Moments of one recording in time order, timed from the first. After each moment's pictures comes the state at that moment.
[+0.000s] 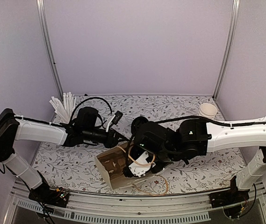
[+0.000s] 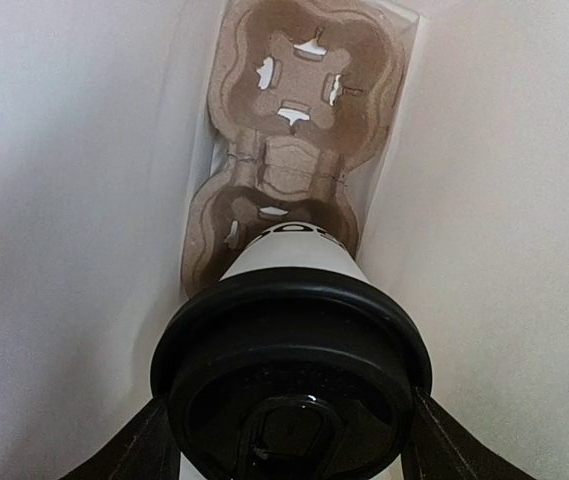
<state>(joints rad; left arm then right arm) -0.74 1.55 0.74 0.29 0.60 -0.33 1.37 1.62 1.38 -0.76 0.41 -1.07</state>
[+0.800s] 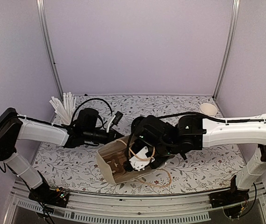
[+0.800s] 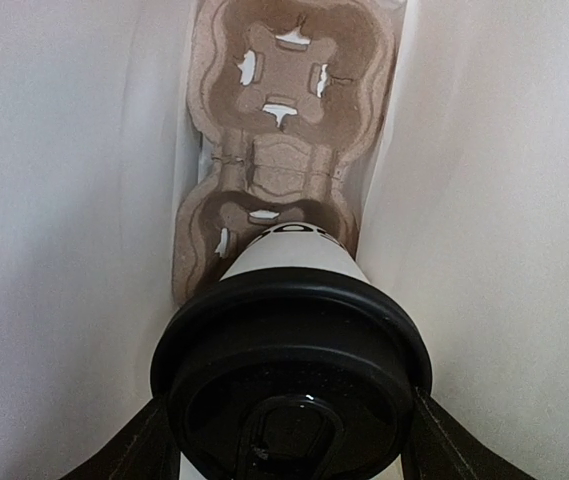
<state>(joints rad) -0.74 1.57 0.72 0.36 0.60 -0.34 1.30 1.64 1.38 -0.74 0.34 -1.08</state>
